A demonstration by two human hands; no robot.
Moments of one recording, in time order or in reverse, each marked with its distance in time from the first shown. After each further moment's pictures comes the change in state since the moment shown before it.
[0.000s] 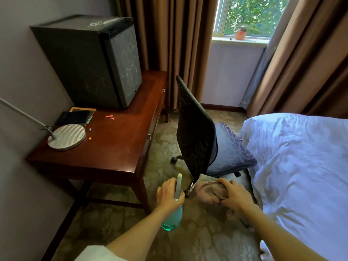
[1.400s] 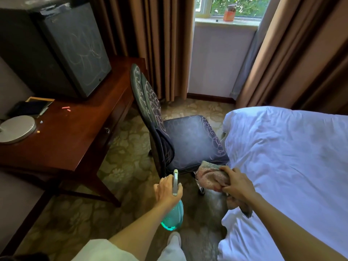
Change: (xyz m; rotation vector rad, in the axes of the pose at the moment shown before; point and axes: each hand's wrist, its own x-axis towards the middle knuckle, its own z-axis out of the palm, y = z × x) left_hand 0.079 0.217 0.176 0.010 -0.009 -0.257; right_hand 0.061 0.268 -0.088 0.054 0.000 0.030
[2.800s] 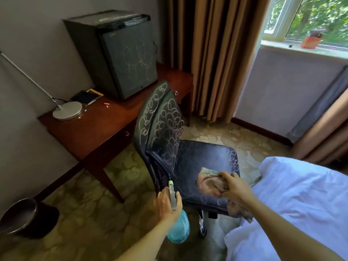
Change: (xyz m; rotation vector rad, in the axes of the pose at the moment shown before) left_hand 0.105 0.133 0.075 -0.161 0.546 -0.435; right_hand 0.254 0.071 -0.086 -0.117 -0.179 -0.490
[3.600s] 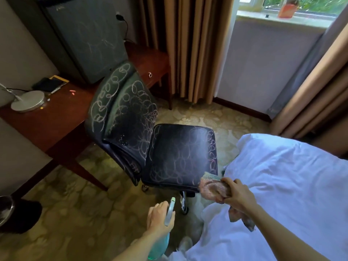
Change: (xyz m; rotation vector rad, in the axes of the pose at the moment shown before) left_hand -0.084 0.011 0.089 0.387 -0.489 0.199; right_hand -0.072 0.140 0.023 0.080 -0.069 0.181
